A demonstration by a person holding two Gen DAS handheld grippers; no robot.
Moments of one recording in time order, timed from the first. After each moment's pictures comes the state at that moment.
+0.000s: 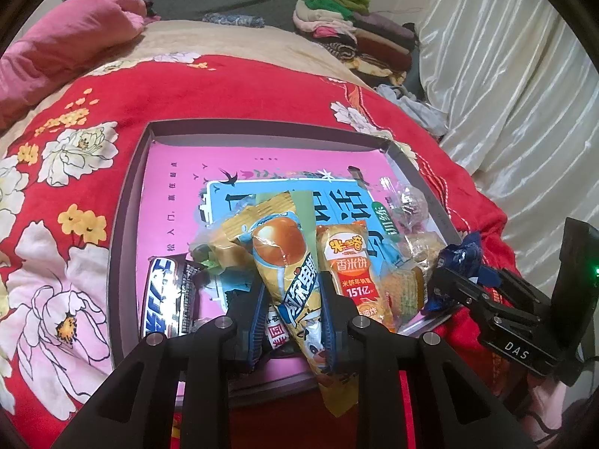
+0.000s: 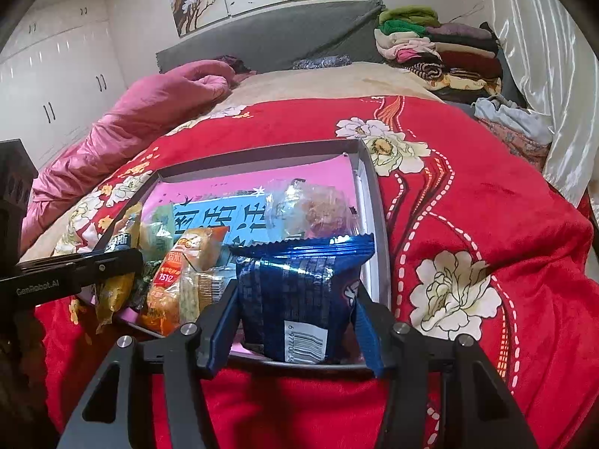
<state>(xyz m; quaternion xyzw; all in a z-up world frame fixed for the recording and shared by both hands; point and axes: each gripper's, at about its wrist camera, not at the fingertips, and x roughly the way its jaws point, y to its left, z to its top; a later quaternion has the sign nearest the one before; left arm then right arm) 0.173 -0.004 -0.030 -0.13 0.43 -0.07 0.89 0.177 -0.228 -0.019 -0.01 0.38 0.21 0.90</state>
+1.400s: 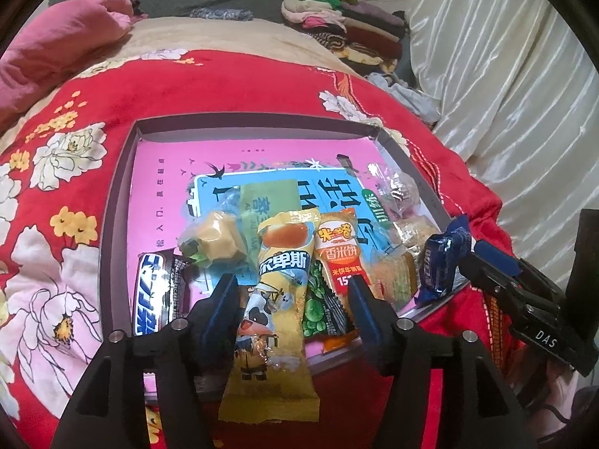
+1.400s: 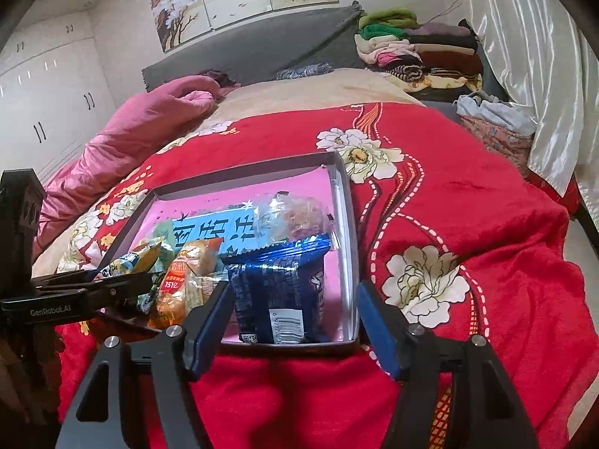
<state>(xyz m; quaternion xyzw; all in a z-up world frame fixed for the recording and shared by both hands) 0.172 -0.009 -0.028 -0.12 0.44 -0.09 0.88 0.161 -0.246 -0.001 0.01 0.36 0.18 0.91</state>
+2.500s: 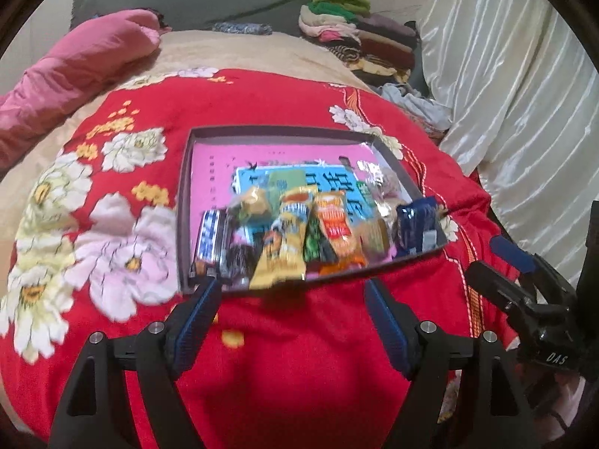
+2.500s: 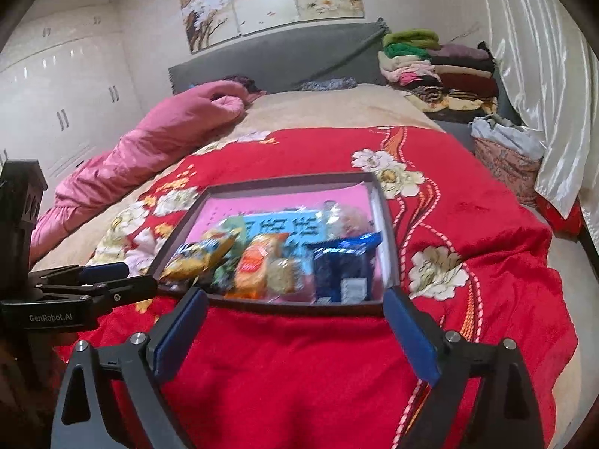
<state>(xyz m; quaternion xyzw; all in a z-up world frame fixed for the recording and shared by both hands) 0.083 -0.003 0.024 -0.11 0.43 -0.04 0.89 0.085 -0.220 0.046 -0.01 0.34 0.22 0.91</state>
